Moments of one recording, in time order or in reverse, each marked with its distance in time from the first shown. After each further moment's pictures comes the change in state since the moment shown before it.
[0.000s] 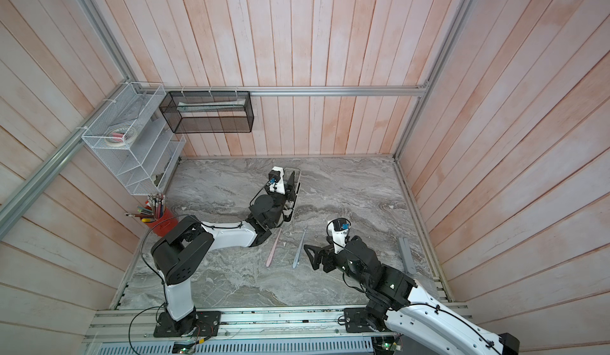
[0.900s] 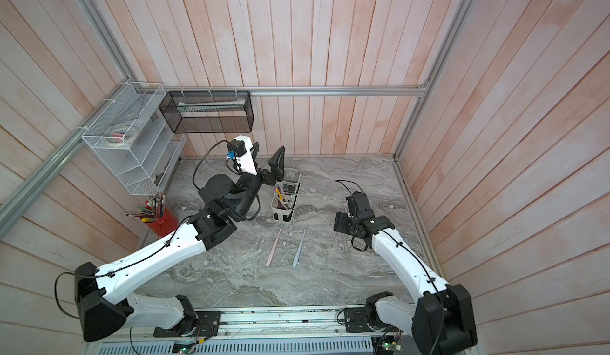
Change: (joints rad) left arm -0.078 -0.587 0.188 -0.737 0.021 -0.123; right arm -0.617 0.692 0.318 -0.226 -0.092 -0.083
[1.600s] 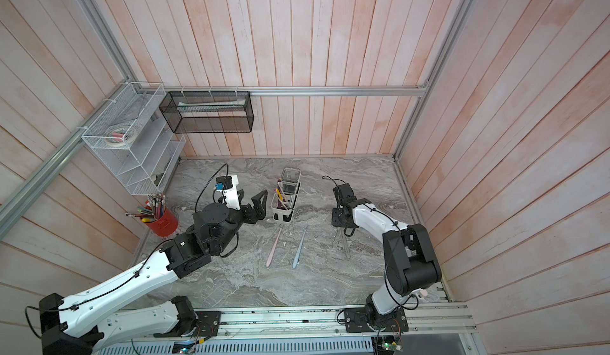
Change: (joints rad) left arm -0.030 -0.280 -0.305 -0.427 -0.075 -0.323; right arm -0.001 0.397 0.149 0.065 0.103 -0.088
